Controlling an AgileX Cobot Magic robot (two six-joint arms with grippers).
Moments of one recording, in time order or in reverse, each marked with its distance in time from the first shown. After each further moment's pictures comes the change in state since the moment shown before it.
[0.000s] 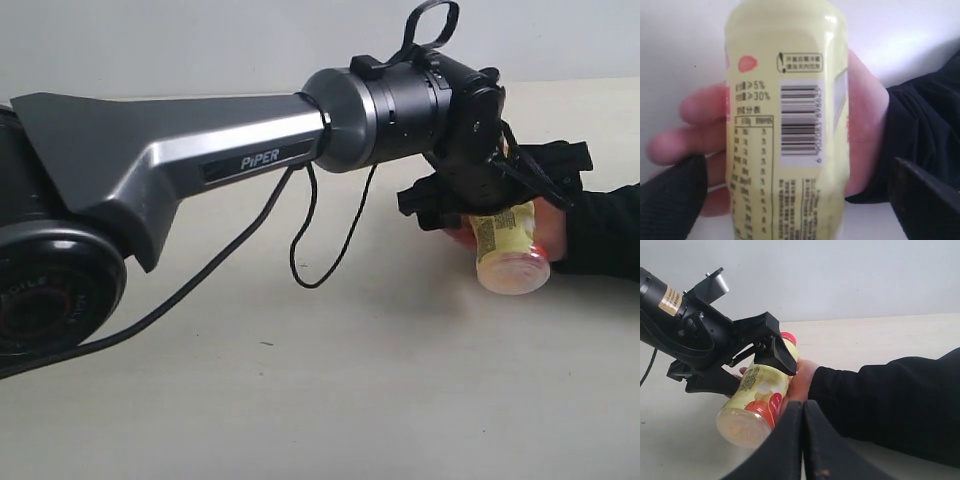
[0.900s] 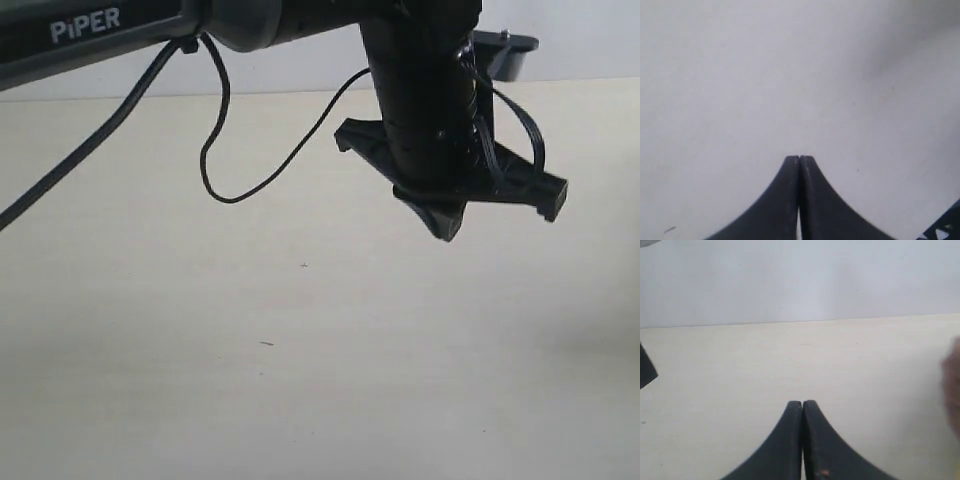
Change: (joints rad) left arm -0.007 -0.277 0.103 -0.083 0.543 0.649; right arm 0.000 0.000 0.000 0.000 0.000 0.000
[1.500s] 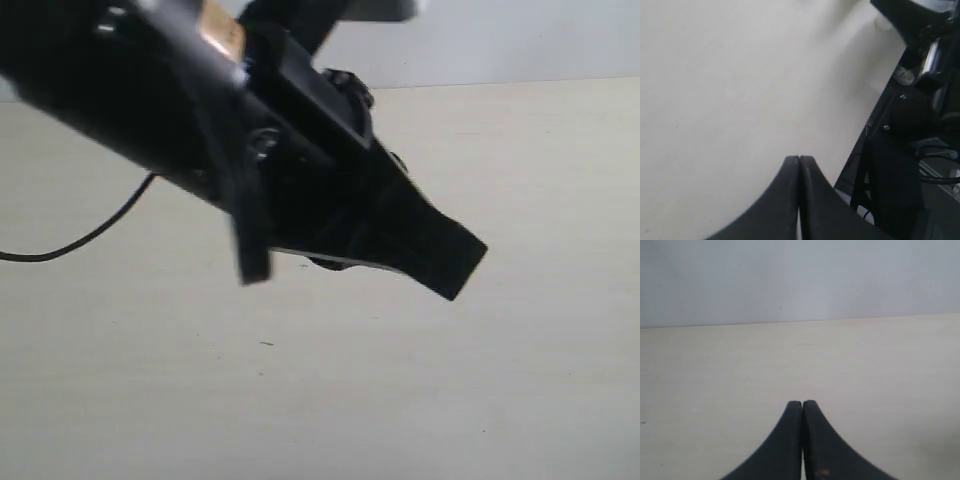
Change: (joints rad) left arm -0.036 -0.695 0.753 -0.276 -0.428 0.312; right arm 0.000 0.000 0.000 0.000 0.000 0.000
